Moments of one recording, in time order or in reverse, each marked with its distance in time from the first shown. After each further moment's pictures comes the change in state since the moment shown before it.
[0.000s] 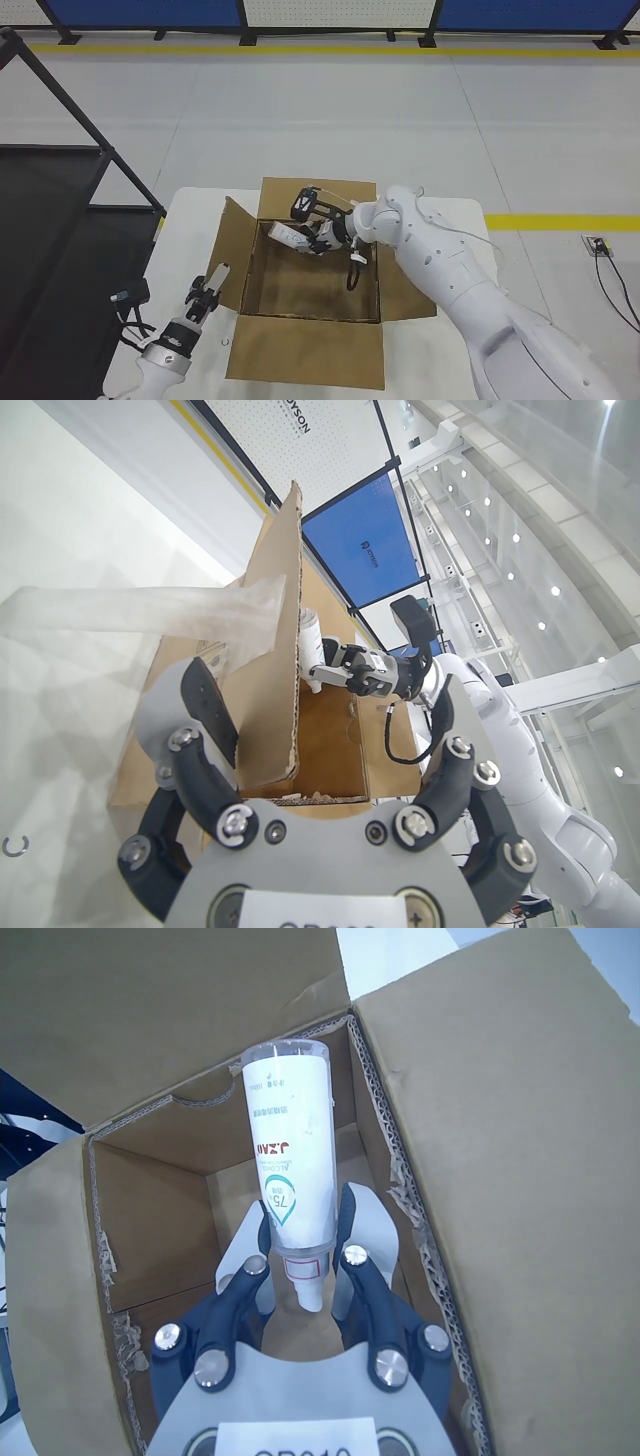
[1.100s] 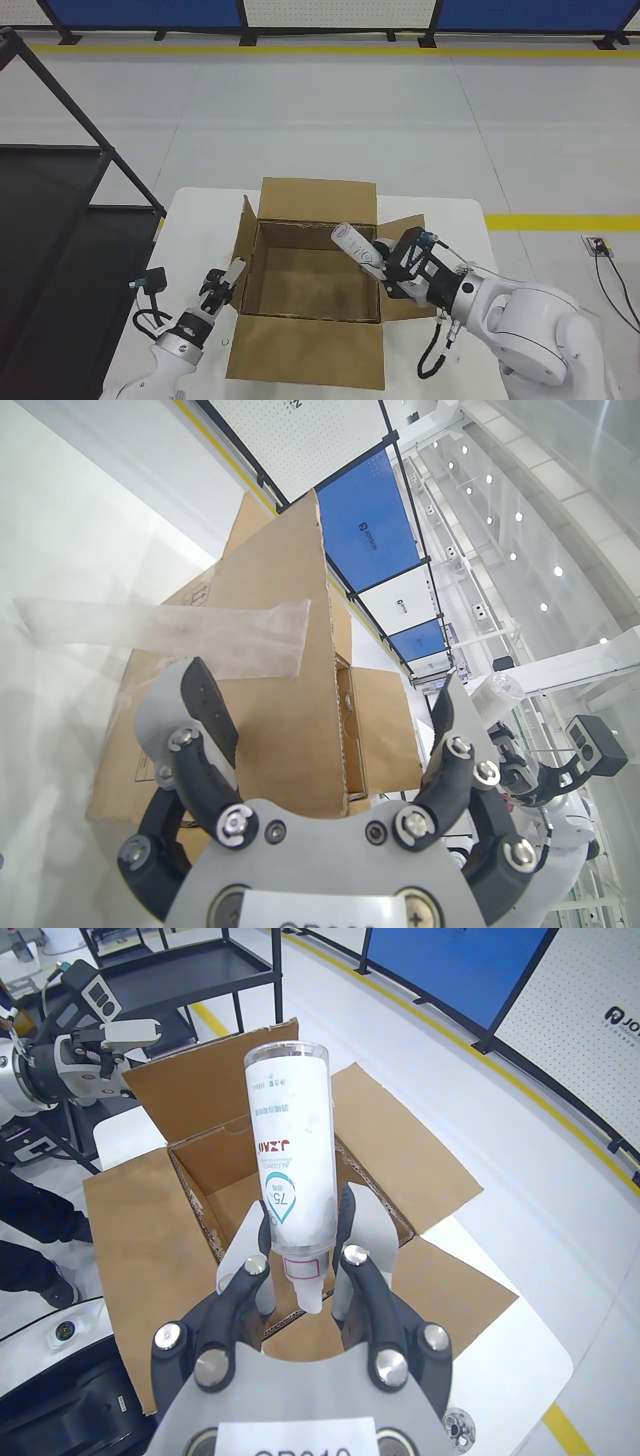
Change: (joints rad) left arm -0.067 0.001 0.054 0.024 0.030 0.027 -0.038; right arm -0.940 0.340 0.783 -1.542 -0.237 0.303 0.284
